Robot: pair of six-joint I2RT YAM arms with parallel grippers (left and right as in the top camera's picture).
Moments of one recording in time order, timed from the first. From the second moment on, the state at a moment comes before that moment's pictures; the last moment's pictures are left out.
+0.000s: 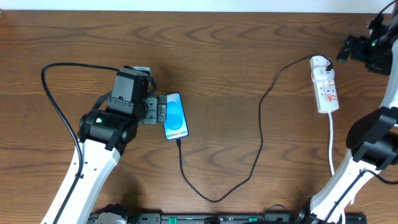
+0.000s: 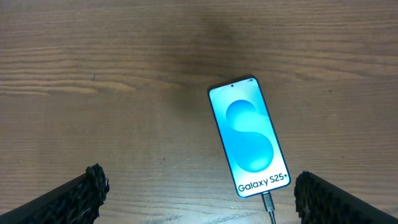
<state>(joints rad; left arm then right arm) -0.30 1.22 1.10 -0.84 -0.14 -0.17 -0.38 2.21 2.29 -1.39 -0.11 0.01</state>
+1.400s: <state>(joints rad) -0.30 1.22 1.10 -0.85 -0.14 -0.17 -0.38 2.21 2.33 -1.40 -0.11 0.04</state>
